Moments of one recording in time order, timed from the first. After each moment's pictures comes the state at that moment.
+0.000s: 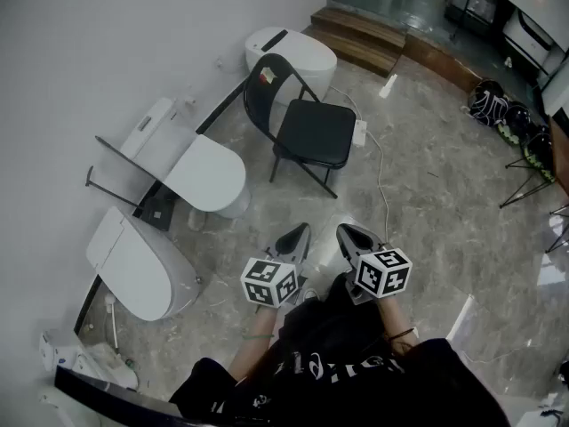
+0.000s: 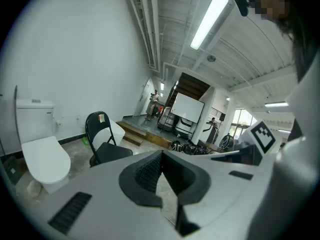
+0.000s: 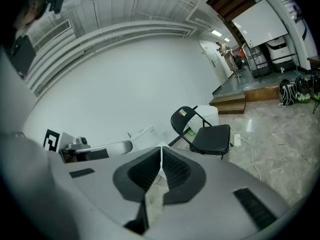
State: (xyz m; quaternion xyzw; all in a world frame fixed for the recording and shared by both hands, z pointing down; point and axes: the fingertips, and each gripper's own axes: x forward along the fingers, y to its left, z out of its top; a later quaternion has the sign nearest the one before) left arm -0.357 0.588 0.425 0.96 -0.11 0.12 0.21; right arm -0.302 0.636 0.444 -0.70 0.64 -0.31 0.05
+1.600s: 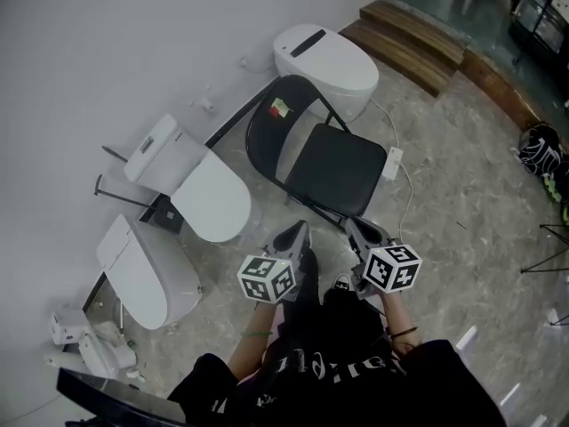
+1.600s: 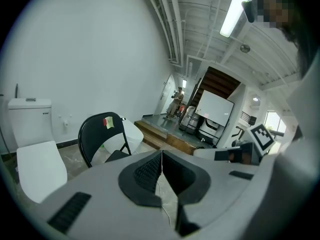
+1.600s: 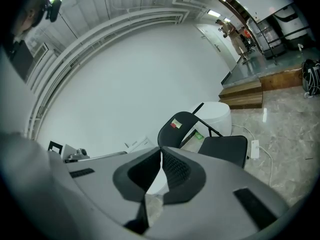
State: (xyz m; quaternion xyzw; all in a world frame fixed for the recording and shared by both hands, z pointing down) left arm -0.113 0.346 0.454 0.93 -0.23 0.15 0.24; right arm -0.023 0.389 0.467 -0.63 0.68 -0.35 0.08
